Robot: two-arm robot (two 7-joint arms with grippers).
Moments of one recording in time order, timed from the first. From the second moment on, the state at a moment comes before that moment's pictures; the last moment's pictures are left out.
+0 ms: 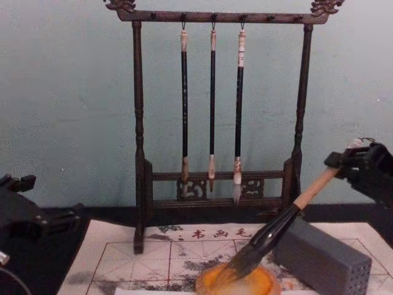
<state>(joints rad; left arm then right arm) -0.20 0.60 0.45 -1.41 -0.25 -0.12 0.03 0.36 0.57 -0.55 -1.38 1.54 0.15 0.21</state>
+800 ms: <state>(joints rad) -0.20 0.60 0.45 -1.41 -0.25 -0.12 0.03 0.34 0.53 -0.51 -1.38 1.51 0.11 0.11</state>
